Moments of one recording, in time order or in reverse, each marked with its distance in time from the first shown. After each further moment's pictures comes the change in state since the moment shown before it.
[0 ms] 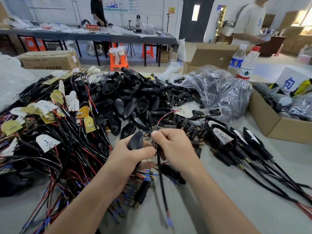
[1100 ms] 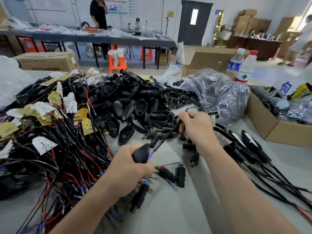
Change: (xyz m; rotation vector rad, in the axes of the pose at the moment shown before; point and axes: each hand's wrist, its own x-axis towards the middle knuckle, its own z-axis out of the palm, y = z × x) left_hand -0.012 0.005 0.002 0.415 -0.018 0.076; right_hand 0.051 0.009 -0.056 -0.015 0.290 0.236
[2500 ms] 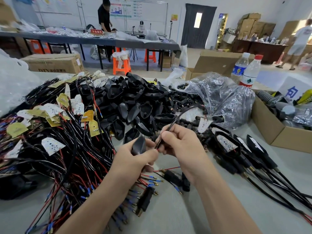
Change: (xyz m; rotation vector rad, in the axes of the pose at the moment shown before) left_hand 0.015 -0.014 0.001 -0.329 0.113 0.029; right_hand -0.067 -0.018 0.029 0.405 -0.362 -0.040
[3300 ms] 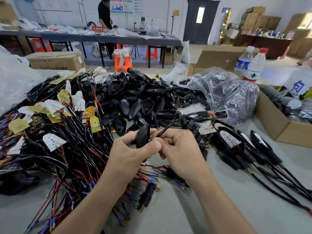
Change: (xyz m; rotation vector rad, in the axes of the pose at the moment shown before) left_hand -0.002 0.009 -0.003 -0.030 0.080 0.120; right_hand -0.012 0.008 0.012 -0.264 -0.045 -0.151
